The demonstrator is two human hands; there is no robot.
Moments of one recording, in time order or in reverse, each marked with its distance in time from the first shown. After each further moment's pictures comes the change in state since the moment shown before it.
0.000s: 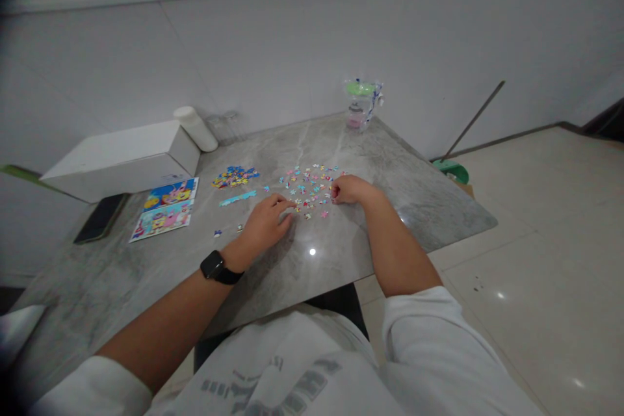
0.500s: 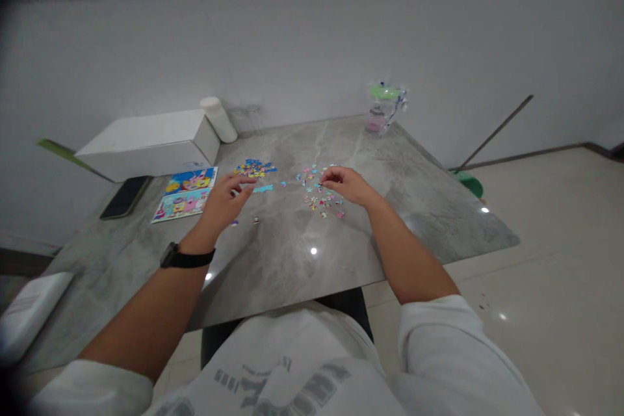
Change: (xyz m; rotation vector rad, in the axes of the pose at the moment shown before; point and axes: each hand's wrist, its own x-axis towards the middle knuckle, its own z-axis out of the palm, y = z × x) left_hand -0.034 -0.091 -0.073 -0.219 0.343 -0.330; right_hand 0.008 -0.055 0.002 0.713 0.265 -0.298
